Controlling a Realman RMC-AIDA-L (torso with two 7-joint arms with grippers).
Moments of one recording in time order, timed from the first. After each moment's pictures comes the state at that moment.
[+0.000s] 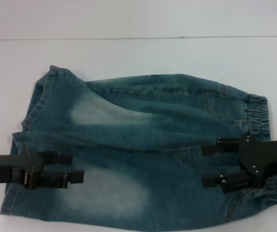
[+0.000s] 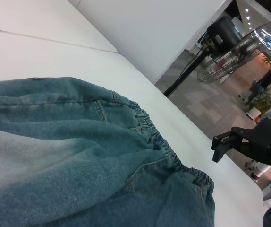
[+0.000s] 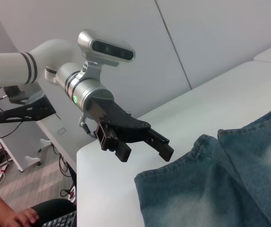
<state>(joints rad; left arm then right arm) -0.44 -2.07 0.52 0.80 2.25 1.89 -1.75 0.49 2.08 -0.67 -0.74 -2.13 -1.87 1.50</state>
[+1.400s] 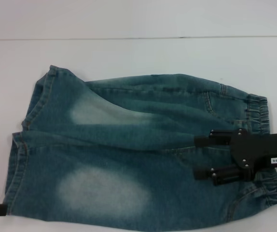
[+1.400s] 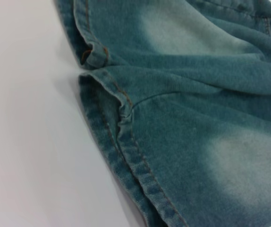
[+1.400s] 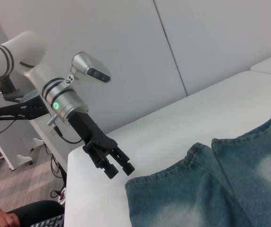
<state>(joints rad) -0.37 -2.02 0.32 0.98 2.65 1.86 -1.88 0.51 2.08 -0.67 -0.71 -2.12 -1.82 1.45</state>
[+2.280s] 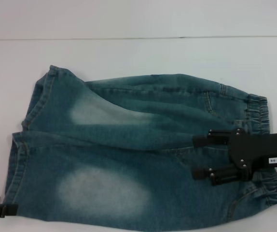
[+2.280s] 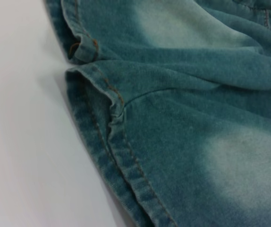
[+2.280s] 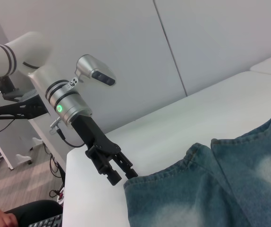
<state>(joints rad) -0.39 -2.03 0.34 0.94 2.66 1.83 -1.88 0.52 2.08 -0.67 -0.70 -2.12 -1.81 1.44</state>
